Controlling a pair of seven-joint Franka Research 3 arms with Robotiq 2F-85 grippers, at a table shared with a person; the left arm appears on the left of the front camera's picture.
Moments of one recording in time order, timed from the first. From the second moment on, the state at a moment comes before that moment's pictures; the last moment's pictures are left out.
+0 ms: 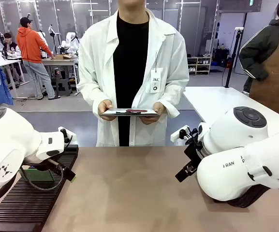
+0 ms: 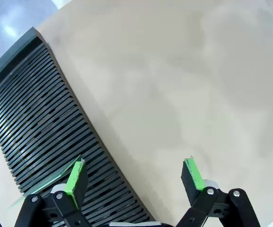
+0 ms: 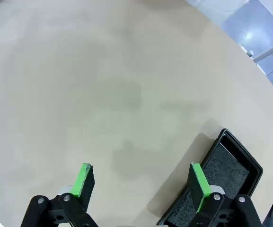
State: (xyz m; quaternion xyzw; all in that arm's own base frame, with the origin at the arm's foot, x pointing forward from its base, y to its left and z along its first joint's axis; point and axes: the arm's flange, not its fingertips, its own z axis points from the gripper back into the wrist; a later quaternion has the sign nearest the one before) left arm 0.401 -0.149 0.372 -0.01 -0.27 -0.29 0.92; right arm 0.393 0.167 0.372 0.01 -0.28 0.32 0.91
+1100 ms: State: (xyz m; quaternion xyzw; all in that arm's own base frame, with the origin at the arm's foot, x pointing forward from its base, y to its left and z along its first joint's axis) left arm 0.401 -0.150 0.372 -0.01 -0.27 -0.29 0.92; right arm 0.393 0.167 0.372 0.01 -0.28 0.32 0.91
